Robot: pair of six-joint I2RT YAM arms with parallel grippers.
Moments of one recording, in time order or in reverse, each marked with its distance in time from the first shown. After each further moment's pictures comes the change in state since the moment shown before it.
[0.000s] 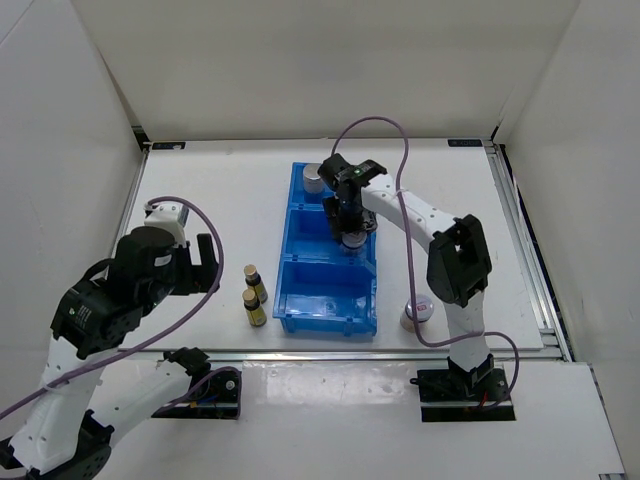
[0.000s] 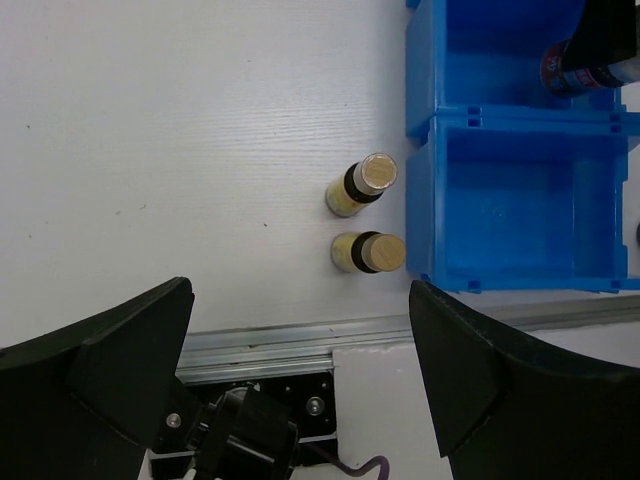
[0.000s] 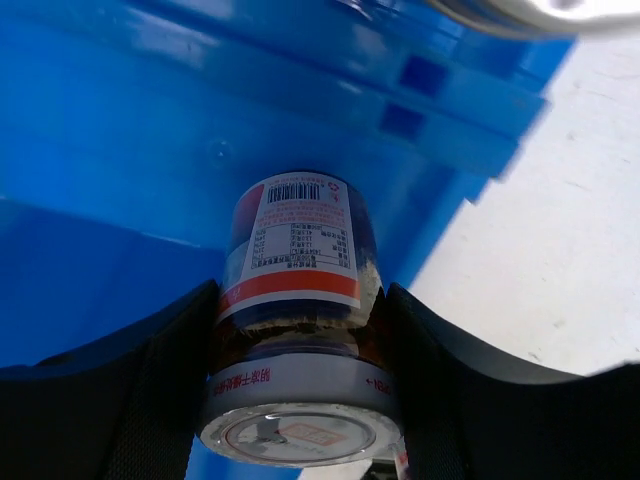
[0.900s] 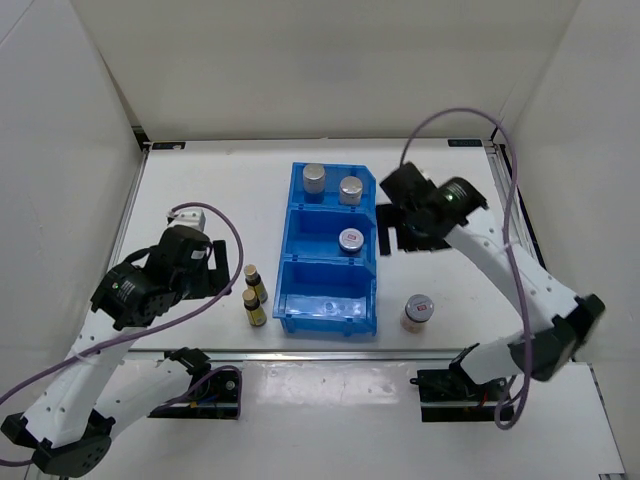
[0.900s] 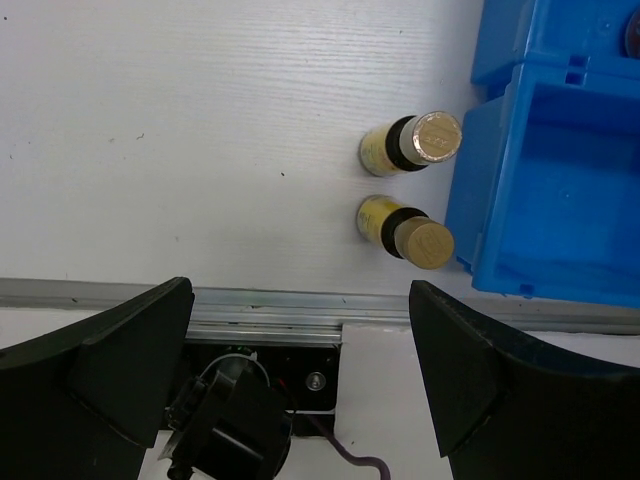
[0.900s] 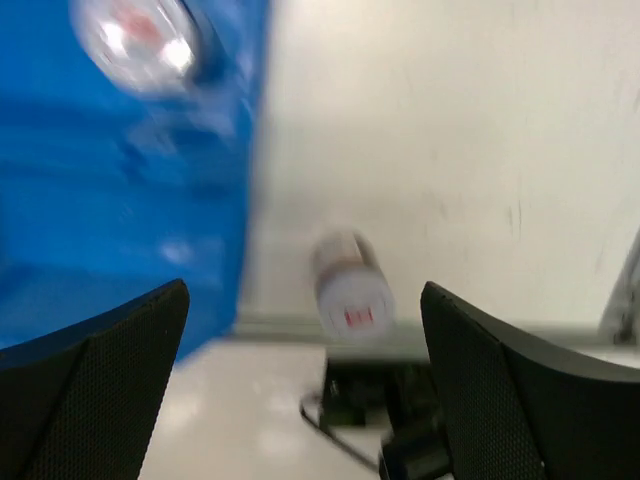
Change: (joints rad) left arm -0.028 0.051 -0.159 -0.018 -0.065 -0.153; right arm 0.002 -0.545 -0.179 -0.198 0.159 0.112
